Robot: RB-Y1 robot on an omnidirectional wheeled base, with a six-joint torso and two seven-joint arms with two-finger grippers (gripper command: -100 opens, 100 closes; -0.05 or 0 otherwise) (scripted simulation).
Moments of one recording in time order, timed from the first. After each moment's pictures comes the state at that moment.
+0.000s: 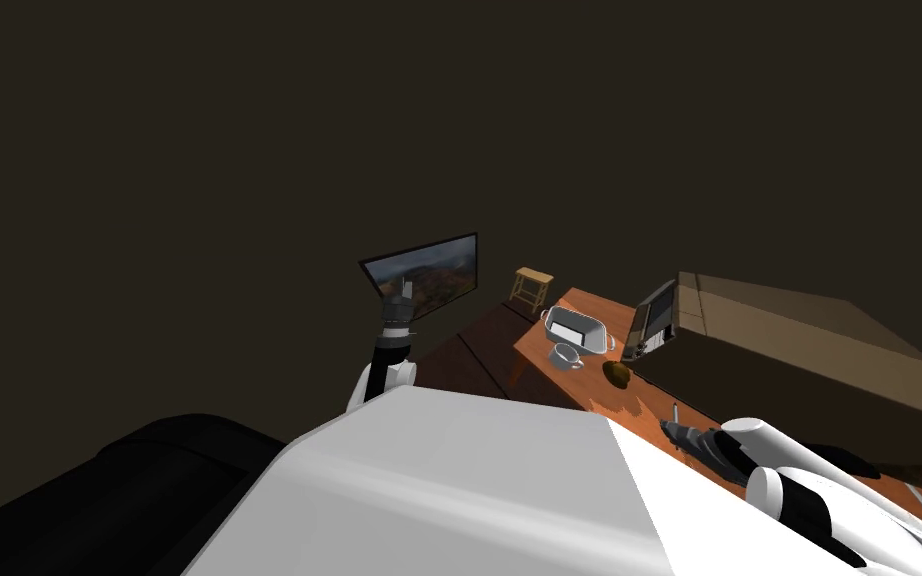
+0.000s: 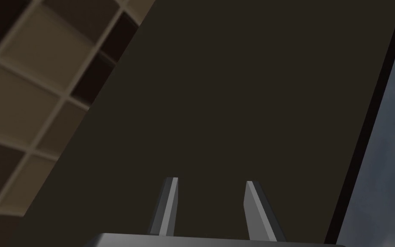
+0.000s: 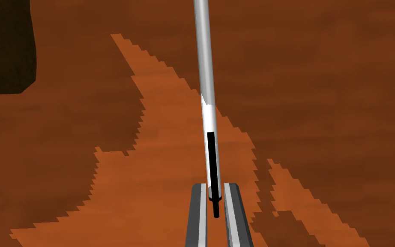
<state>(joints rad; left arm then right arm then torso) 0.45 0.03 -0.06 -2.27 -0.10 -0.44 0.13 -0.10 -0.69 -0.81 -0.52 -0.47 0.89 -1.29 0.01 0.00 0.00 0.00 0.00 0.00</state>
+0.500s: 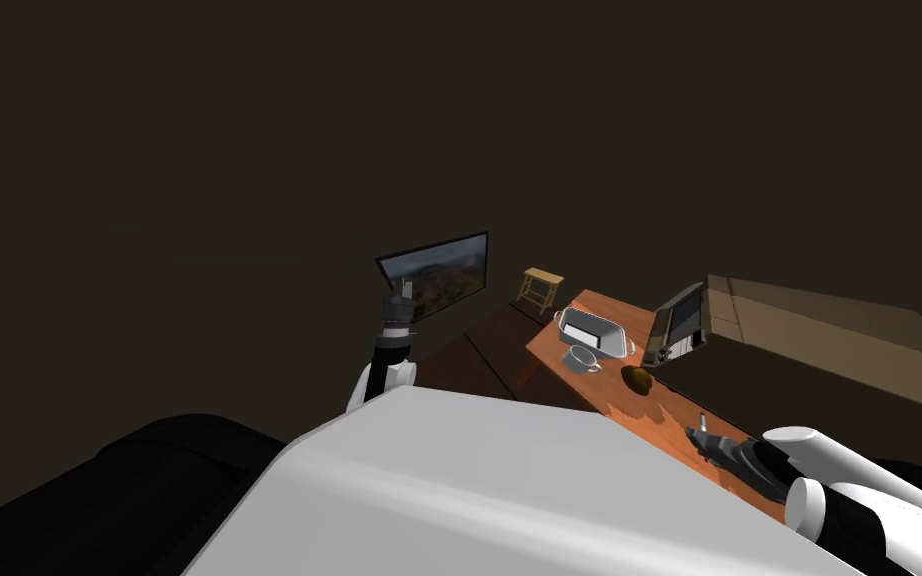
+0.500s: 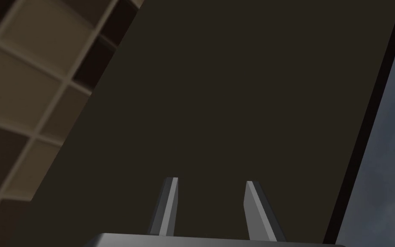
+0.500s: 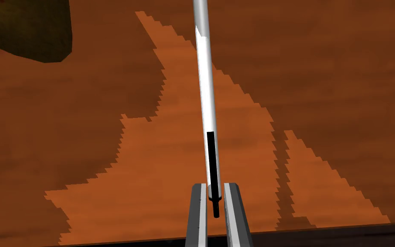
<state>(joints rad) 0.45 0.03 -0.06 -2.27 -0.10 -0.44 0.13 -0.09 -0.77 -0.84 -0.51 -0.48 0.96 -1.31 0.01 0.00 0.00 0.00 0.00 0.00</state>
